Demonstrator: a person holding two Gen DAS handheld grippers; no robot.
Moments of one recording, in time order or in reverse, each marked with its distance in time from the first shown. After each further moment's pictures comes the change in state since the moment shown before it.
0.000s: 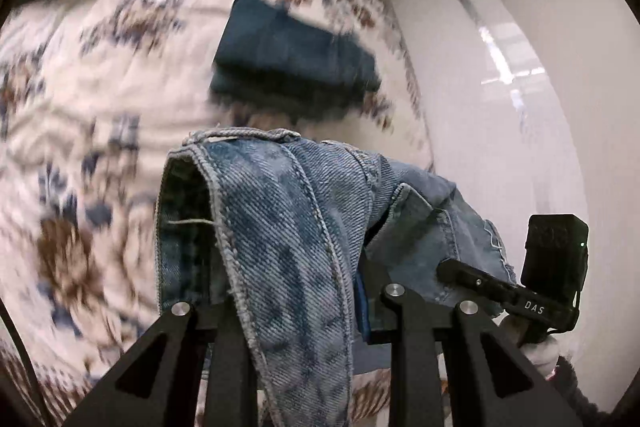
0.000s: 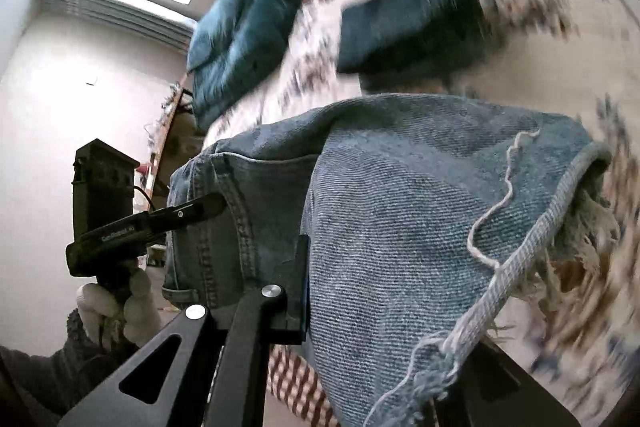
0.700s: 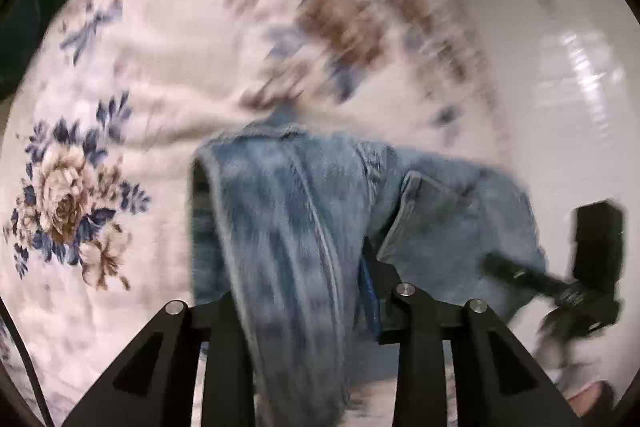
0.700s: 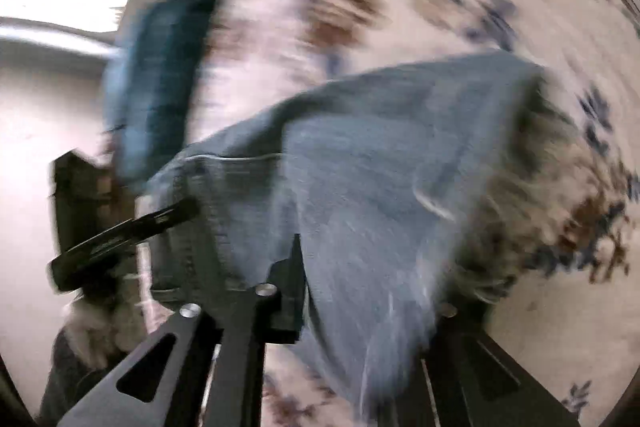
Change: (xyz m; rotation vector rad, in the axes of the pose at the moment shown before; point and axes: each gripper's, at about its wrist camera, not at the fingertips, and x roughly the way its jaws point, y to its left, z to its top) left arm 0.218 0.109 0.320 0.006 0.126 0.175; right arm 0.189 -0.133 0.376 0.143 0.102 -0.208
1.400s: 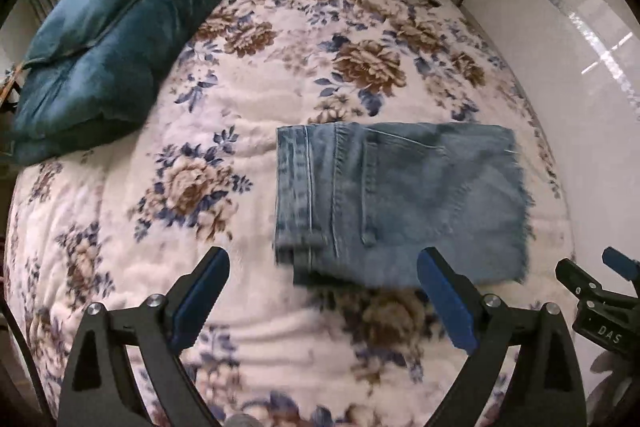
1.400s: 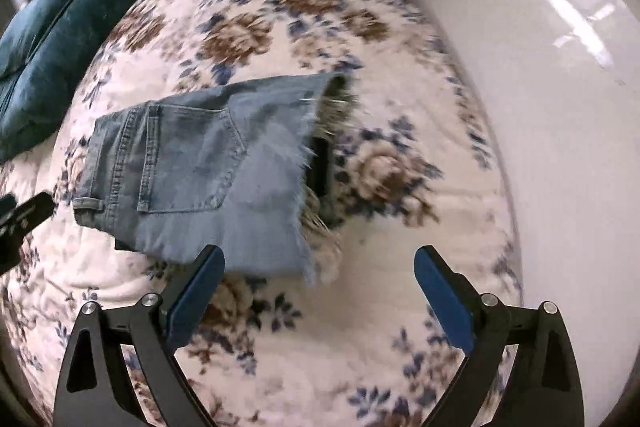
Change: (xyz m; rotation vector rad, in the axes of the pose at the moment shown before) left arm -0.134 -0.074 -0.122 0.104 -0.272 0.338; right arm -0.097 0.107 -0.133 -0.114 -0.254 -0.704
